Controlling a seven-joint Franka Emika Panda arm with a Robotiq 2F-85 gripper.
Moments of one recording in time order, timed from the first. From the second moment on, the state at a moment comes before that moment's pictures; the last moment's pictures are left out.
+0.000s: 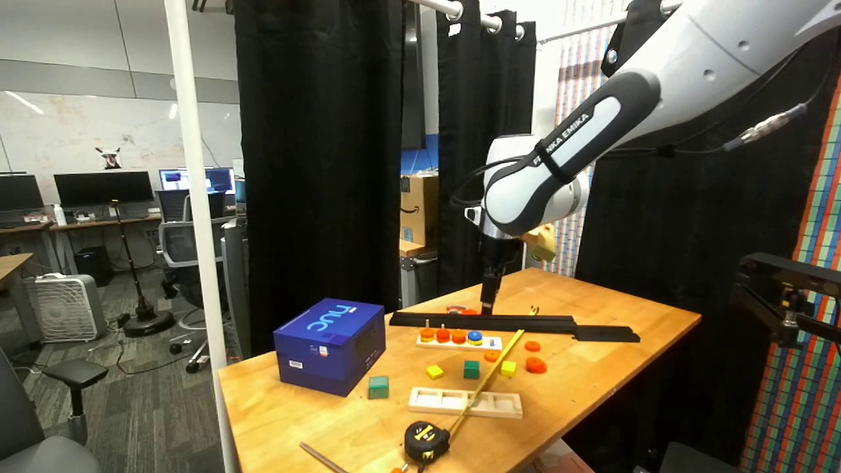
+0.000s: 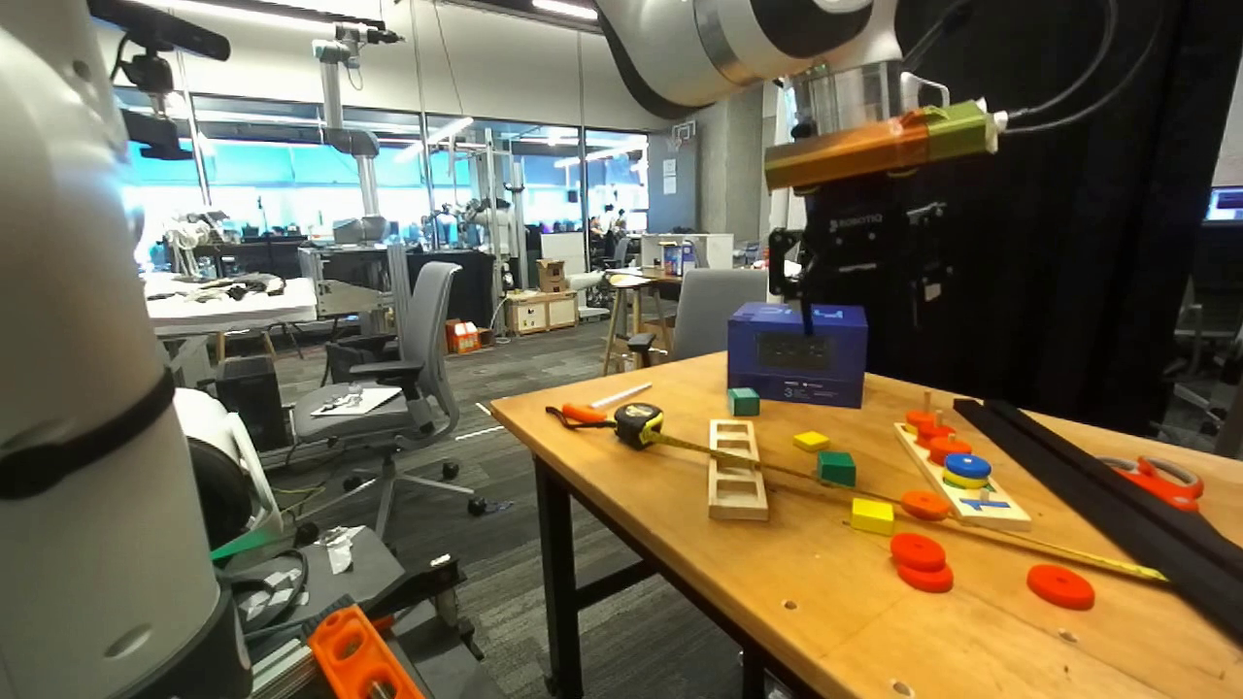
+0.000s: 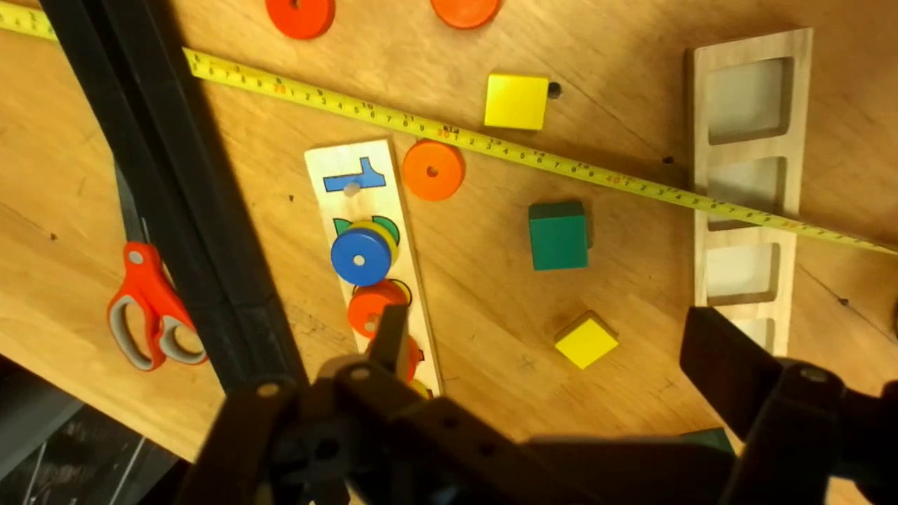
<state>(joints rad) -0.03 -0.06 -0.13 -2.35 -0.11 2.50 -0.58</state>
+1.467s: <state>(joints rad) -0.23 0.42 -0.04 -2.02 -0.04 2.58 -1.03</state>
